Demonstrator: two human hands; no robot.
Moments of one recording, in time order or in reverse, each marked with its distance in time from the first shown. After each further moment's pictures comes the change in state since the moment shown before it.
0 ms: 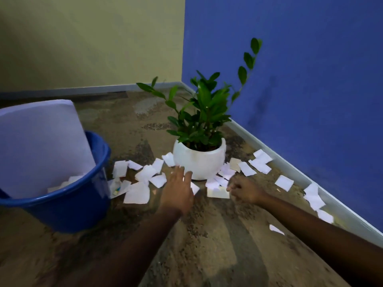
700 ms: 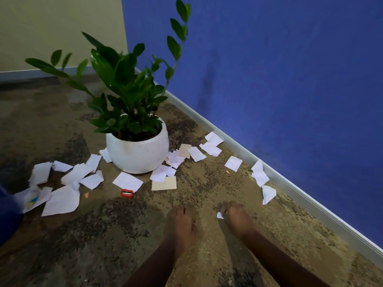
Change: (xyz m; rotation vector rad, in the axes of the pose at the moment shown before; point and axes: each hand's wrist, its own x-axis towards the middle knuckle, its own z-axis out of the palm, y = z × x) left_hand -0.020 0.137 0.121 -0.159 -0.378 0.037; right_hand -0.029 0.190 0.029 -0.356 0.086 0.046
